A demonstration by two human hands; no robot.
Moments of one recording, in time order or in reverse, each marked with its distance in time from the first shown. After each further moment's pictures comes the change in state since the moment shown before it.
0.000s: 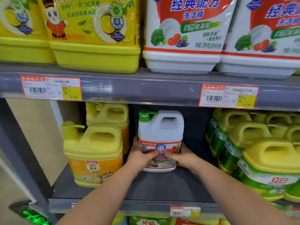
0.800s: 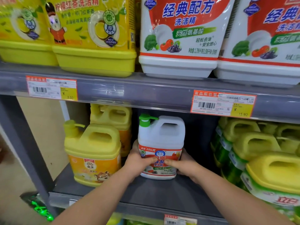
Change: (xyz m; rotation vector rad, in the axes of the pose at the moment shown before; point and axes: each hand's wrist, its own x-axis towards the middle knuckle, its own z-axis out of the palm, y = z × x) left_hand -0.012 0.003 0.001 -0.053 0.002 0.043; right_hand -0.003 0.003 -0.010 0.022 -0.119 -0.047
